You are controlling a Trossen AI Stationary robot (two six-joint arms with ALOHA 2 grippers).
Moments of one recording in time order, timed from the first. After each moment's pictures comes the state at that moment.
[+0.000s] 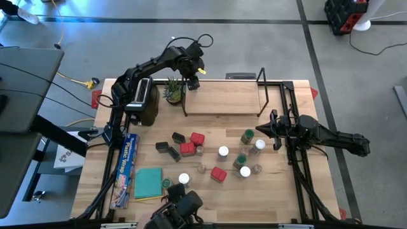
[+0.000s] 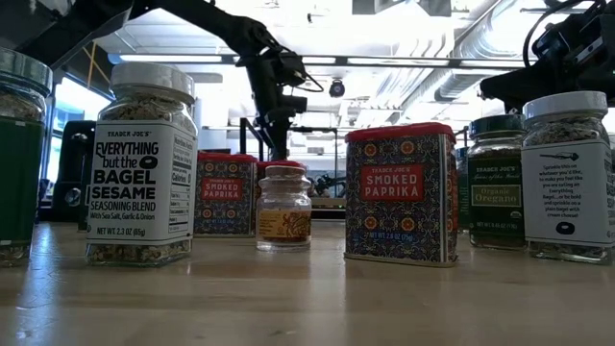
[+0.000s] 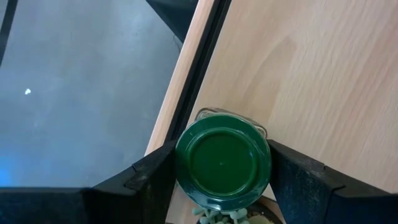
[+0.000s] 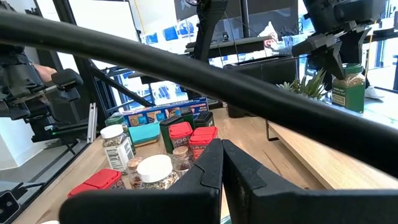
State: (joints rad) left arm 0.68 2.12 2.01 -1.08 -0.08 0.37; right arm -0.16 0.01 0.01 0.03 -0.12 0.16
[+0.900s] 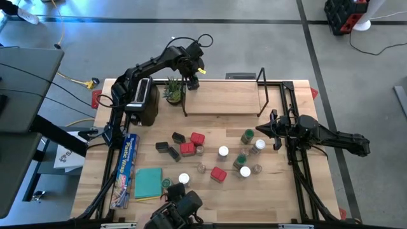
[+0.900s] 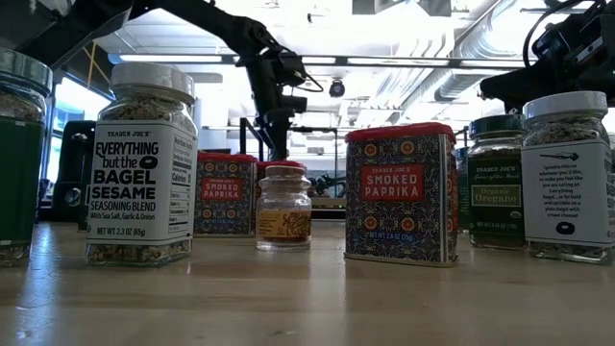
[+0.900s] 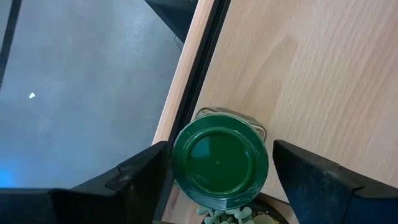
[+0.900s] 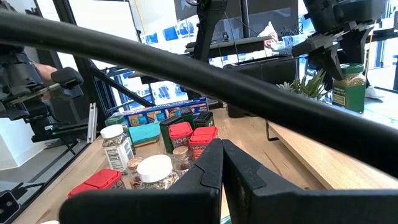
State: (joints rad) left arm 0.68 2.12 2.01 -1.08 -0.09 0.40; right arm -0.16 0.01 0.01 0.03 -0.12 0.16
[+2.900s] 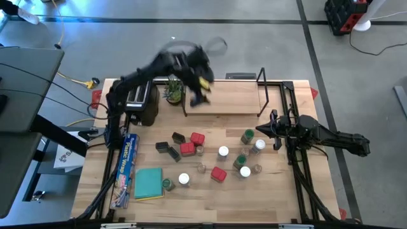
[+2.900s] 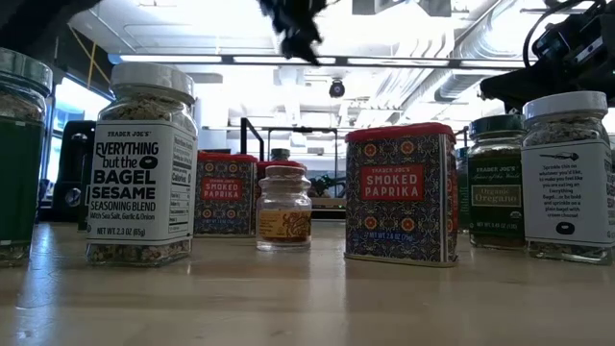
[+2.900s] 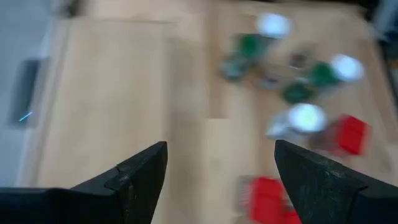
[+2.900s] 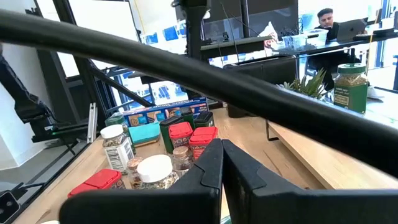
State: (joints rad) left arm 0.36 1.97 2.24 -1.24 0.32 0.29; right arm -0.16 0.01 0.01 0.03 -0.12 0.16
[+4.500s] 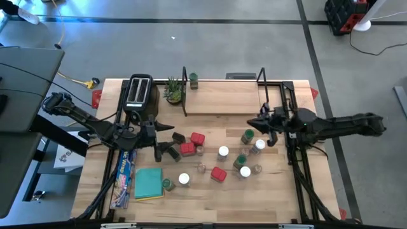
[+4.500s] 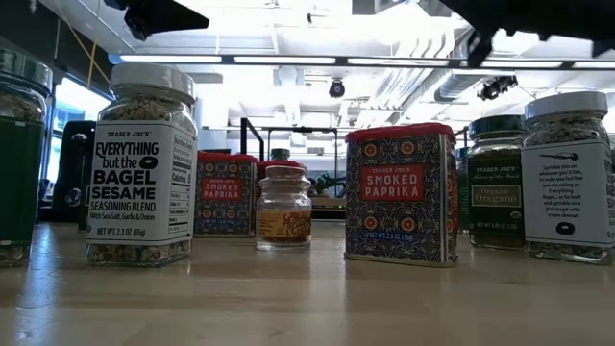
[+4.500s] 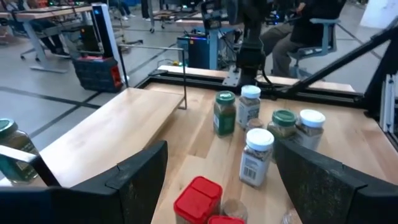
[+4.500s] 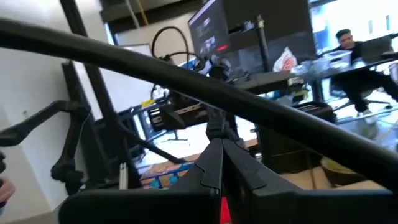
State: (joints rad) left arm -0.48 0.93 0.61 0.04 -0.76 -0.19; right arm 0.00 0.68 0.35 0.50 0.01 0.25
